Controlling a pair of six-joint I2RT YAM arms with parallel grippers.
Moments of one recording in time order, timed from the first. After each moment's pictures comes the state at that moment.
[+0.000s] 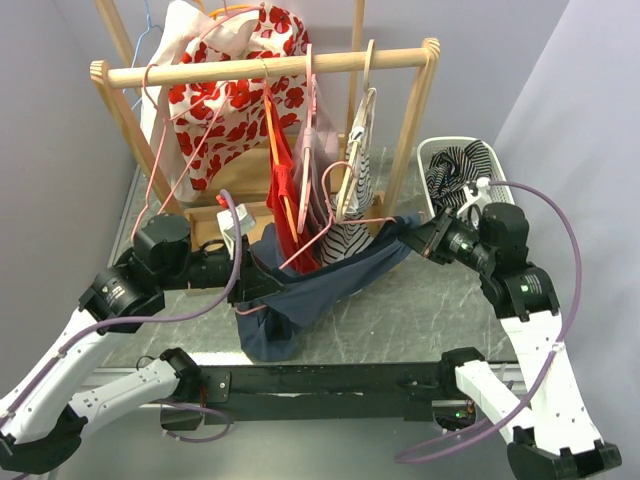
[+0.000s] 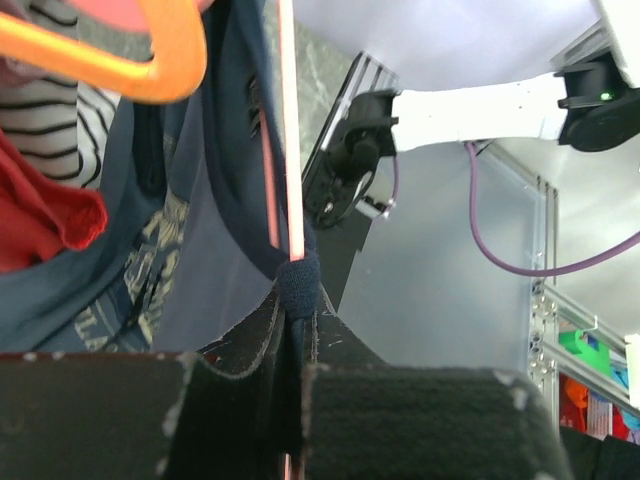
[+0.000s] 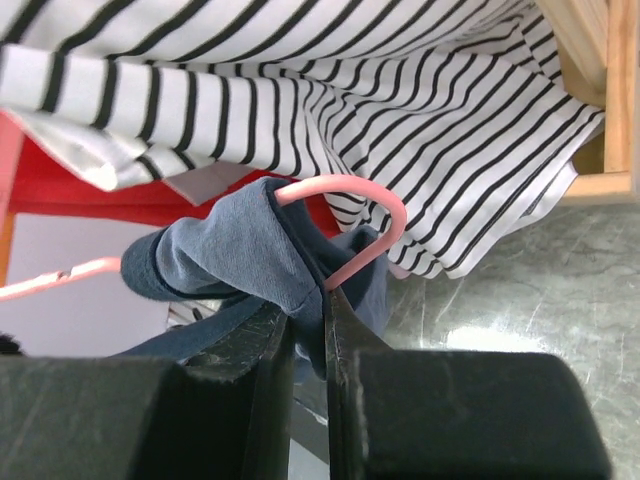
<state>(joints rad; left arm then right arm) -0.73 0.80 1.18 -0.67 0.61 -0.33 0.17 0.82 1.07 -0.73 -0.40 0.67</state>
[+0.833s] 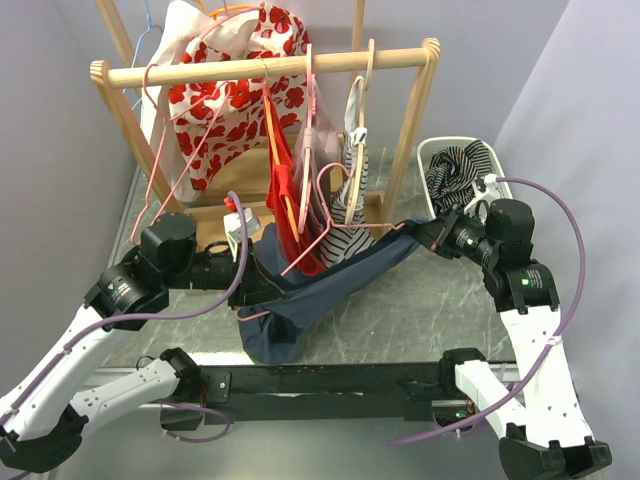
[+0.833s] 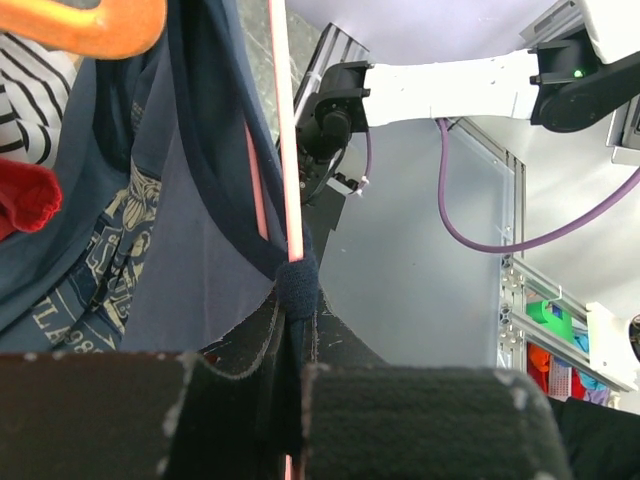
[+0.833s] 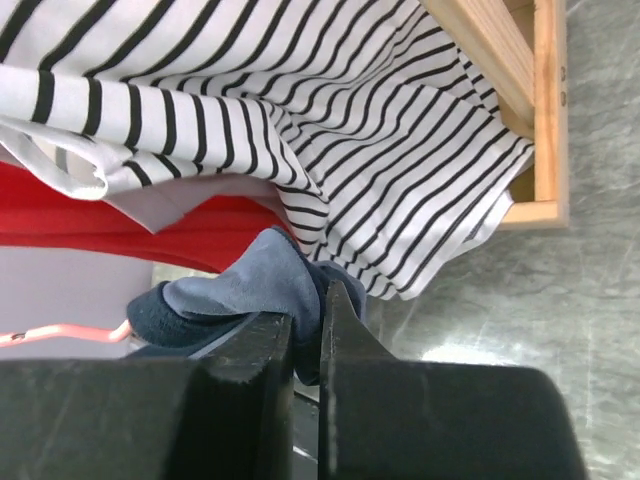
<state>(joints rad) -0.72 0.82 1.16 -0.68 0.70 -0.34 0.08 0.81 1.07 -0.72 -0.42 0.57</state>
